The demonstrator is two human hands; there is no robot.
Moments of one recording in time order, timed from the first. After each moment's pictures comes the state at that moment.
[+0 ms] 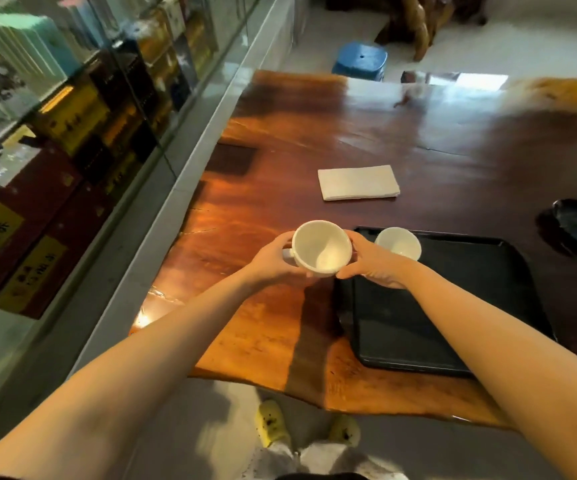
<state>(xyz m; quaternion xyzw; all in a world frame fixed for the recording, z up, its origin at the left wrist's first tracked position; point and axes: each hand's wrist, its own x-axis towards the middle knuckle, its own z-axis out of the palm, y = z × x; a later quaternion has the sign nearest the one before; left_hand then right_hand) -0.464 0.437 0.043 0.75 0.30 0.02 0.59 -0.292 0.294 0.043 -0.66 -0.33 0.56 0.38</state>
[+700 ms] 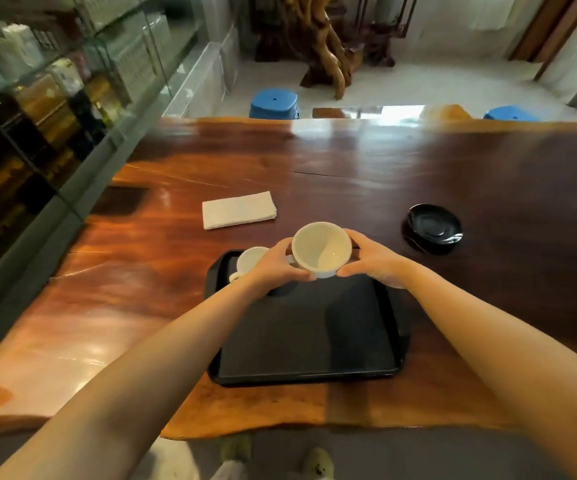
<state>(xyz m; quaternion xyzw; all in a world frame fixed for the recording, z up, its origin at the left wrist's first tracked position) -0.253 0.237 0.077 0.79 0.26 0.00 0.56 -0.118 0.073 0.104 -0.73 -0.31 0.44 0.42</state>
